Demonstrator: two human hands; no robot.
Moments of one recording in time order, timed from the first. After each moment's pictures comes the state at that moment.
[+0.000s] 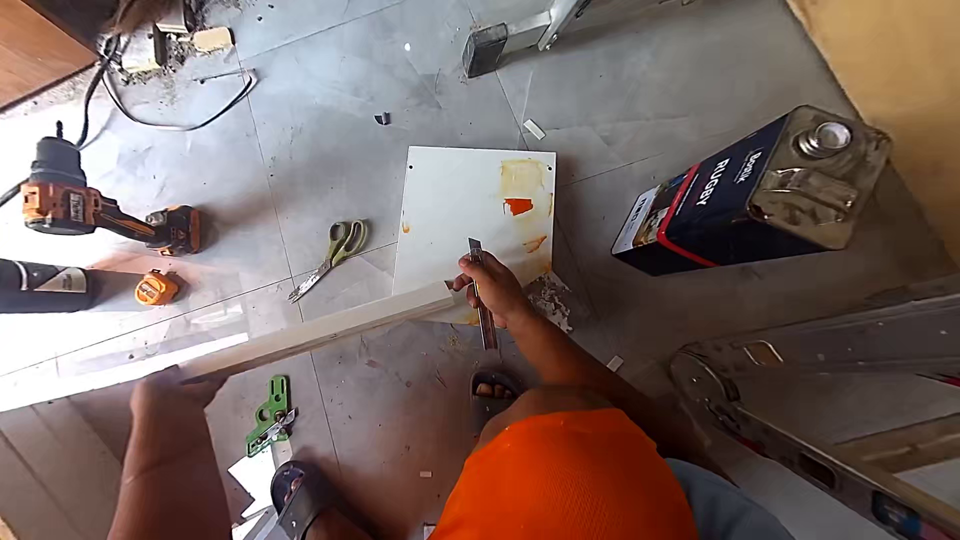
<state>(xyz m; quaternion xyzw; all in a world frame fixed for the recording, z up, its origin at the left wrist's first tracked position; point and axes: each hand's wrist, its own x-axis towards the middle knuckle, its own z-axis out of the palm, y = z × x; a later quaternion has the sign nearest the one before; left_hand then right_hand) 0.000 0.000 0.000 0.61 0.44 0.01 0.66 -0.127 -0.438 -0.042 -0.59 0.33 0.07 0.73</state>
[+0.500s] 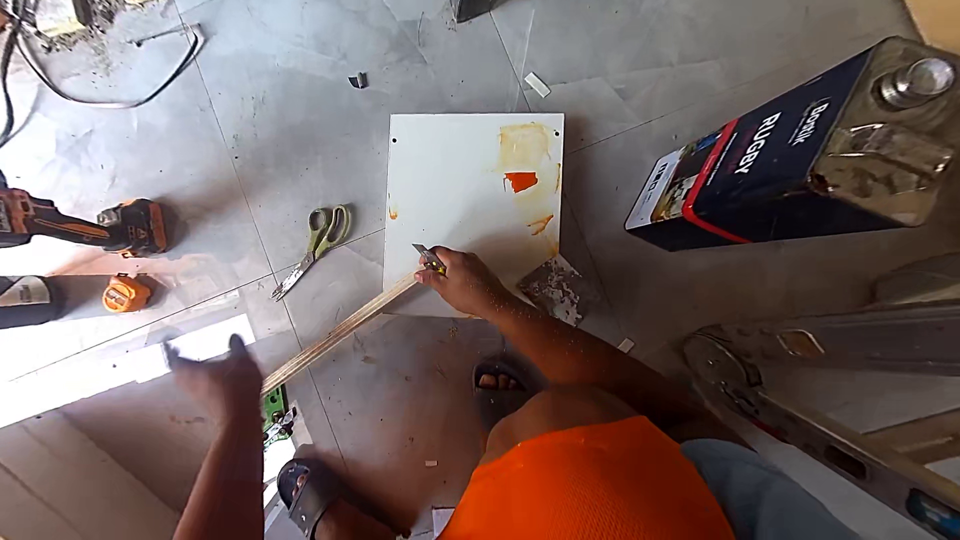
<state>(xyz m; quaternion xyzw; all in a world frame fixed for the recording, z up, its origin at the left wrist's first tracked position) -0.022 -0.084 -0.022 0.95 0.15 0.00 0.26 -0.090 -0.430 -0.053 -0.84 0.15 0.16 0.49</state>
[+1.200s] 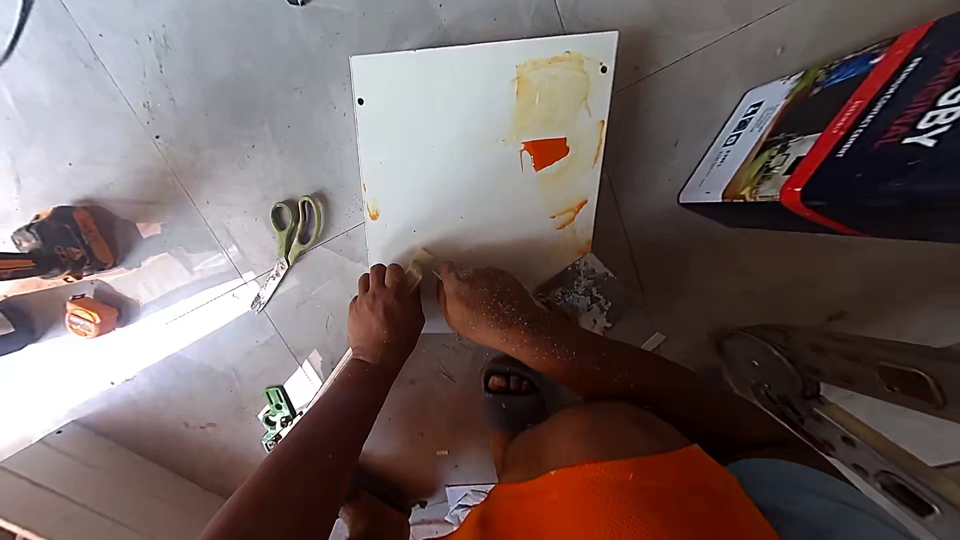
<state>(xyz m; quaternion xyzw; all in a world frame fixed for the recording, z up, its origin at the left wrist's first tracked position) -0.026 -0.301 -0.066 0.94 -0.23 -0.24 0.02 -0.076 -0.443 -0.046 -0.87 0.13 0.38 0.29</state>
